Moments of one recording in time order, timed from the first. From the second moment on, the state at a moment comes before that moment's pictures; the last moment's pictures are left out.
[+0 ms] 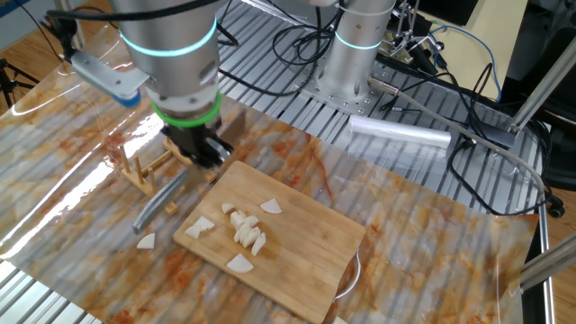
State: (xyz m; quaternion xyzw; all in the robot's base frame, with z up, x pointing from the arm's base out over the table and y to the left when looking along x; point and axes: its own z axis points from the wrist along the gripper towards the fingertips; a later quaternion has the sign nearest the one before) arm 0.582 -0.098 0.180 0.01 -1.00 0.03 0.06
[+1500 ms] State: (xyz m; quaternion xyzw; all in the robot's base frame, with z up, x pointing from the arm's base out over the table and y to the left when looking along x) arm 0.586 -0.150 0.131 -0.08 -0.99 -0.01 0.07
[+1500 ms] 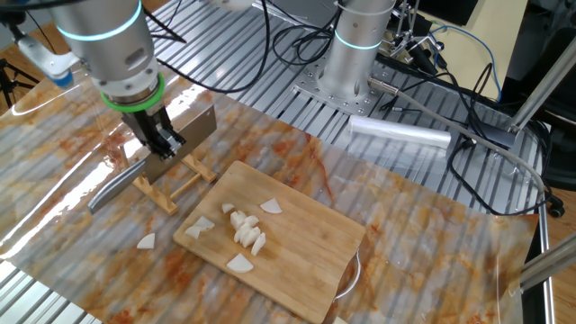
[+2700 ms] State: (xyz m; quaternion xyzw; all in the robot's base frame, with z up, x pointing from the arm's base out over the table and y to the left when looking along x) arm 0.579 -0.147 0.099 -0.07 -1.00 -0.02 0.05
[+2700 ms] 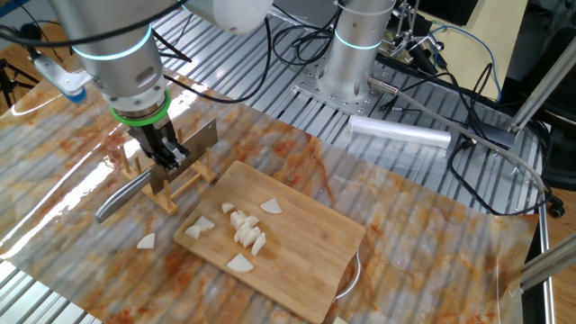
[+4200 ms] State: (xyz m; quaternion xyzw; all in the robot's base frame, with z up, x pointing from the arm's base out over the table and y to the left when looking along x) arm 0.573 -0.142 0.056 -0.07 -1.00 -0.03 0.02
